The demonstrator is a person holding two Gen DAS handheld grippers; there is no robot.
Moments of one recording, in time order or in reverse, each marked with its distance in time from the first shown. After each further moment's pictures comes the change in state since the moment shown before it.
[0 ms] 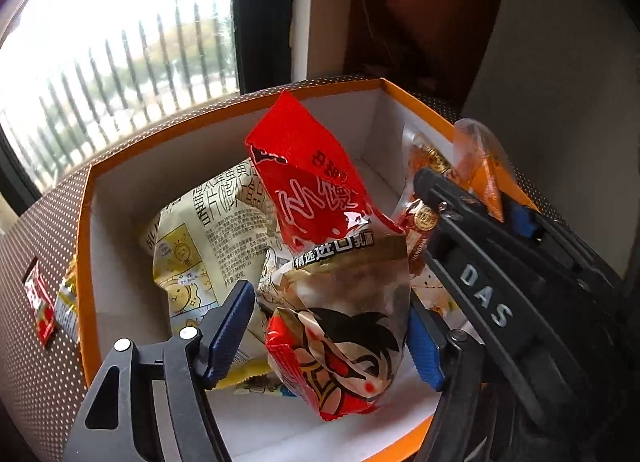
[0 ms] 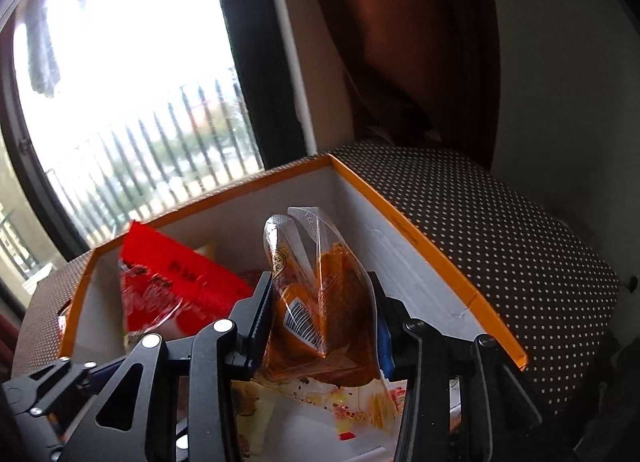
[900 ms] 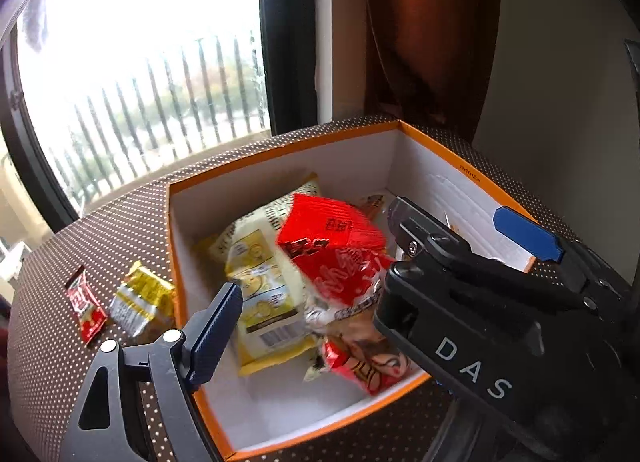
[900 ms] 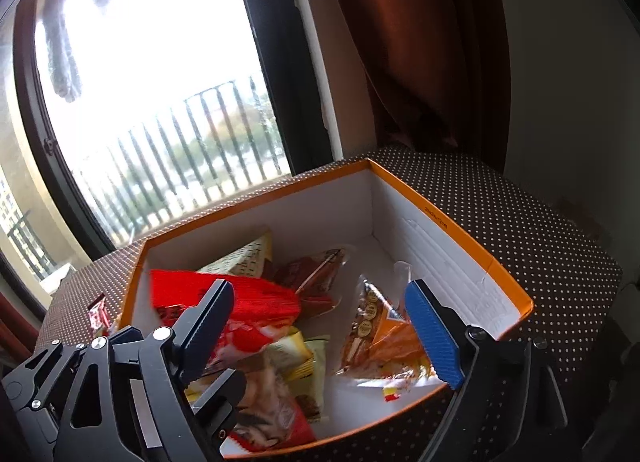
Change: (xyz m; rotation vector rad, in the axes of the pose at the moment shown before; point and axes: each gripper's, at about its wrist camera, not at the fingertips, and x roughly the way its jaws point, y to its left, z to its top) left arm -0.038 -0.039 -0.032 -0.016 -0.169 0.120; right arm -0.042 0.020 -0.017 -0.004 -0.022 0.085
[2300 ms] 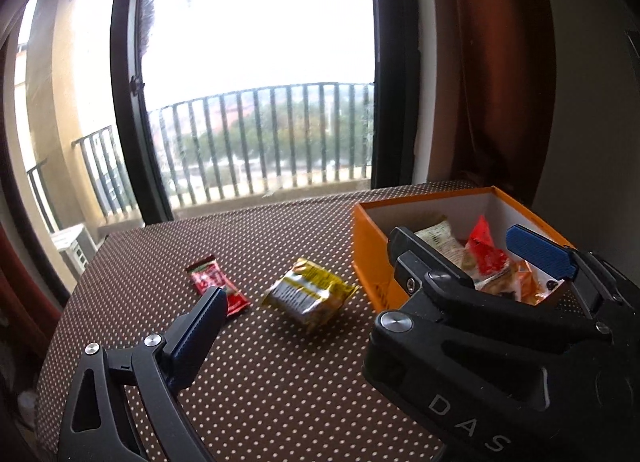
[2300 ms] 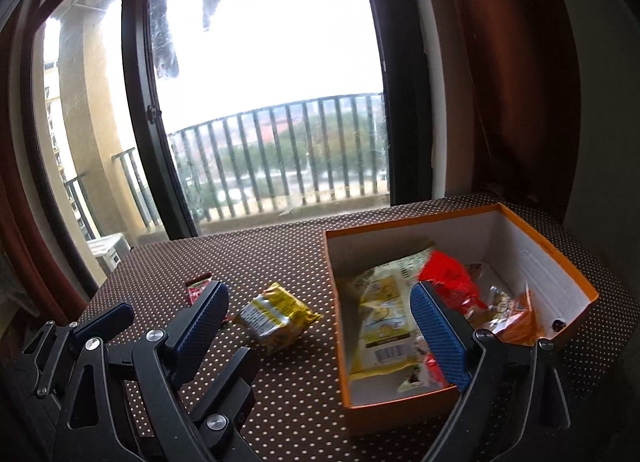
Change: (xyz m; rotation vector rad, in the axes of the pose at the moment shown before) left arm -0.126 0.107 -0.074 -0.170 -0.218 0.199; right arm -0.083 0.158 -0.040 -0.193 -0.096 0.170
